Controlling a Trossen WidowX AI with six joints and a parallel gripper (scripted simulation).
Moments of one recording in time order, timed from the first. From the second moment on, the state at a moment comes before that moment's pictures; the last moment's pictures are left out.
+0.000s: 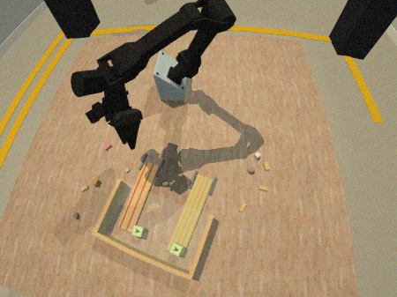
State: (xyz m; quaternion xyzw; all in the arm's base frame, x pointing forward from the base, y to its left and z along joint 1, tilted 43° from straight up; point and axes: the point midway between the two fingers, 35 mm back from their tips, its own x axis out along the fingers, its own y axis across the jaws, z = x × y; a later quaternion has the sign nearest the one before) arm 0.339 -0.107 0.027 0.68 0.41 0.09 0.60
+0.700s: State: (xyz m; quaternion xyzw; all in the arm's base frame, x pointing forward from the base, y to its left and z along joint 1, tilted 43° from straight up) arm 0.318 -0.061 0.100 0.36 0.29 0.16 0.87
